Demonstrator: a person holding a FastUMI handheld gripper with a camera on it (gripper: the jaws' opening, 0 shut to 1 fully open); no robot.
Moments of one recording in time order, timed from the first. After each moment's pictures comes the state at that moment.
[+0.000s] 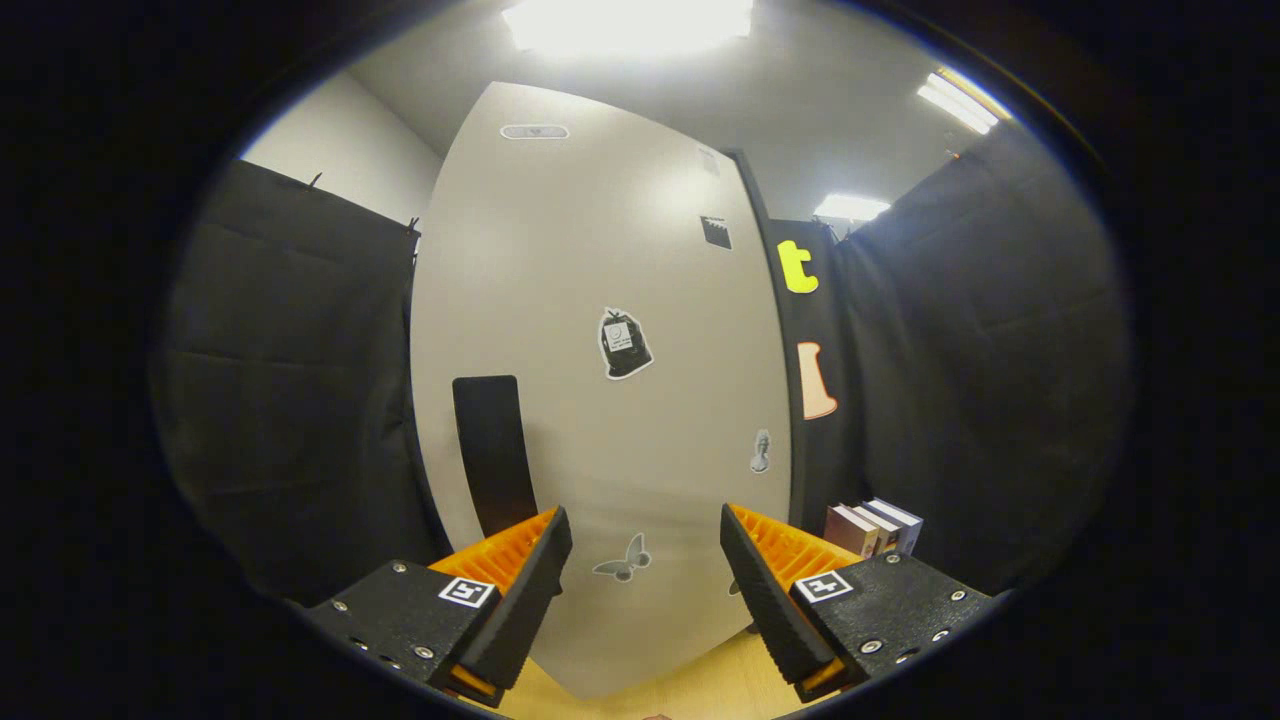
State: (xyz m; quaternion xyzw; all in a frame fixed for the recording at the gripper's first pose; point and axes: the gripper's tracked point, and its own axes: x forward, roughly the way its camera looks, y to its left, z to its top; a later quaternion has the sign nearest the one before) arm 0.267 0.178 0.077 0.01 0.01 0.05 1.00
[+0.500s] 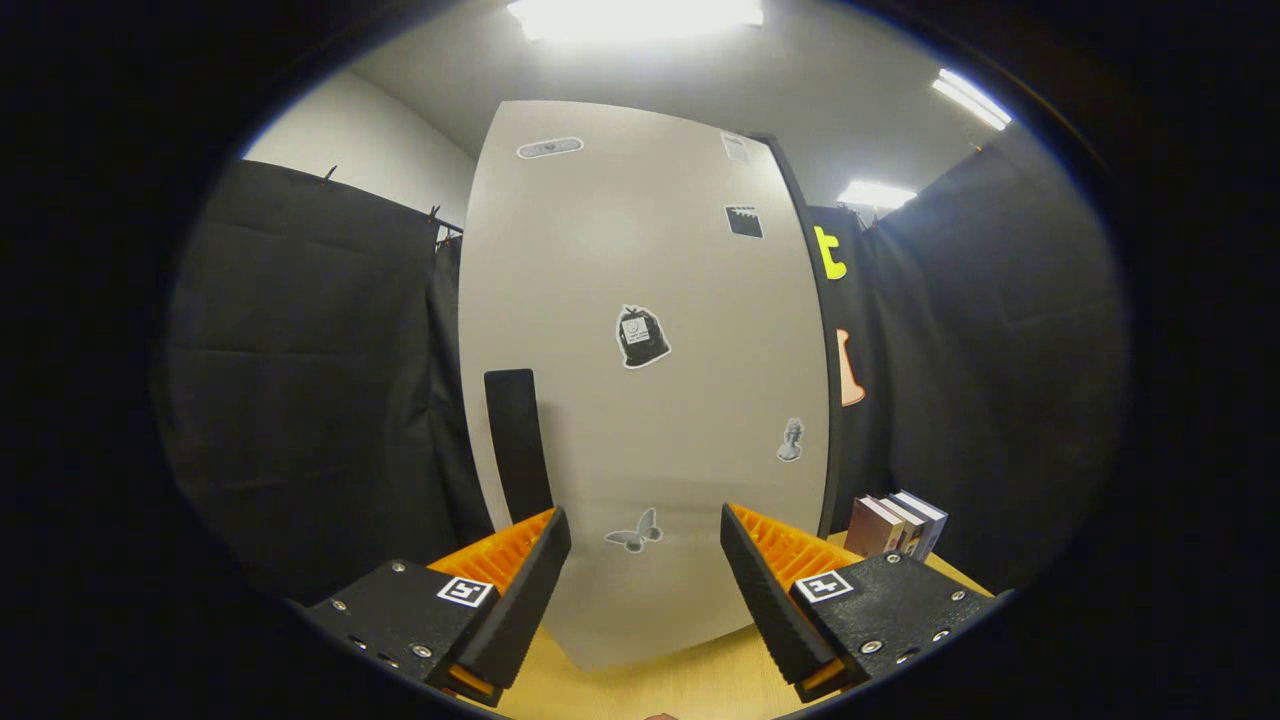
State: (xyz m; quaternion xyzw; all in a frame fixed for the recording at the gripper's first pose) arm 0.245 0.179 0.075 0.01 0.03 0.08 1.00
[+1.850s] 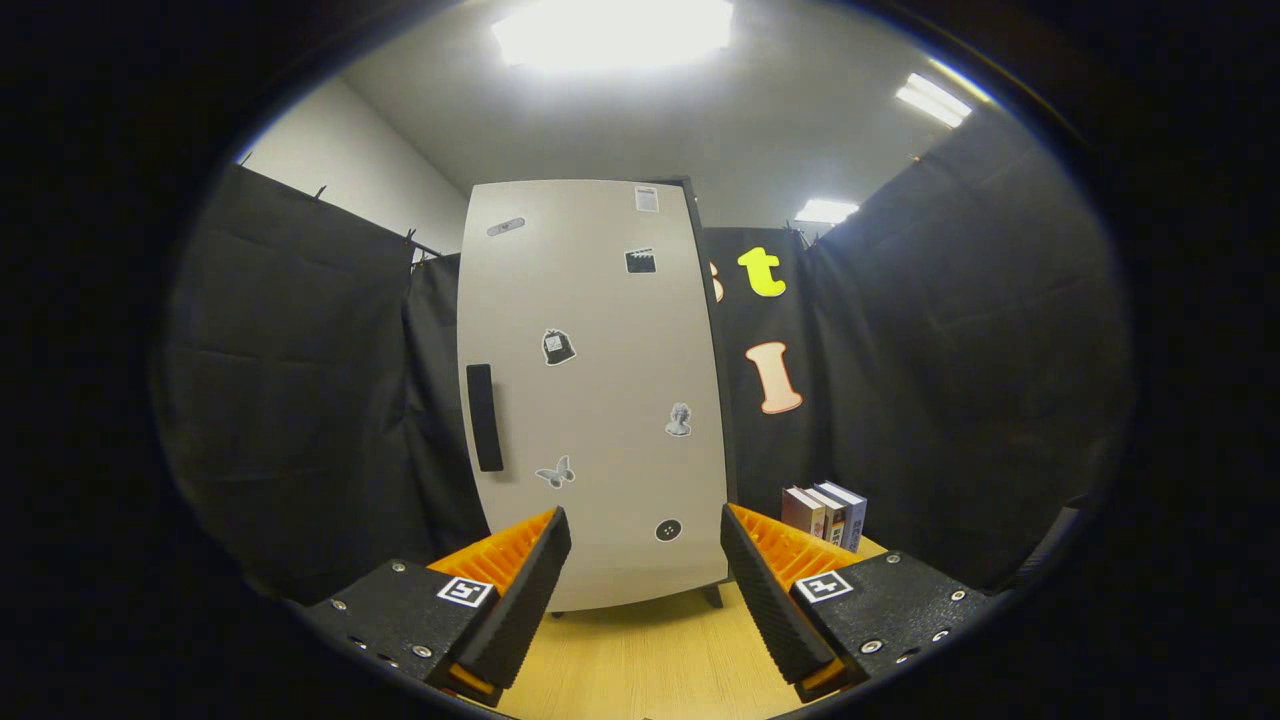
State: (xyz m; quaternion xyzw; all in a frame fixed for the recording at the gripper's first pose) arm 0.017 -0.020 0.063 0.03 -0.01 0.03 1.00
